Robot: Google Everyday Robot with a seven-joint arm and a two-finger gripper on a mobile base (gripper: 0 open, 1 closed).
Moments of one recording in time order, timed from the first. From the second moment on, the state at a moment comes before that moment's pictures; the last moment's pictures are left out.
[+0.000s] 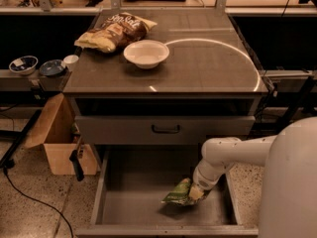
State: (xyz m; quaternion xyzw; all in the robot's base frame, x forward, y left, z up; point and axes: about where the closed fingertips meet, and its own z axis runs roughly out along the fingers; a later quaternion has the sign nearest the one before) arm 0.482 -0.148 0.421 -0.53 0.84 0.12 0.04
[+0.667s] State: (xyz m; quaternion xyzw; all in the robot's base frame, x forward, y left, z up) arm 0.481 -0.148 0.421 -0.53 0.84 0.12 0.04
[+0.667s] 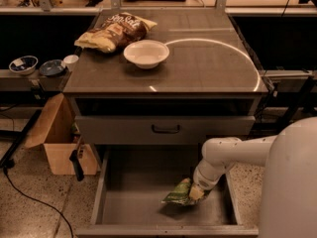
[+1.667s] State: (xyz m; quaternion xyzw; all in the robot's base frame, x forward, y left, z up) arm 0.481 -0.148 0.421 -0.53 0.84 0.12 0.04
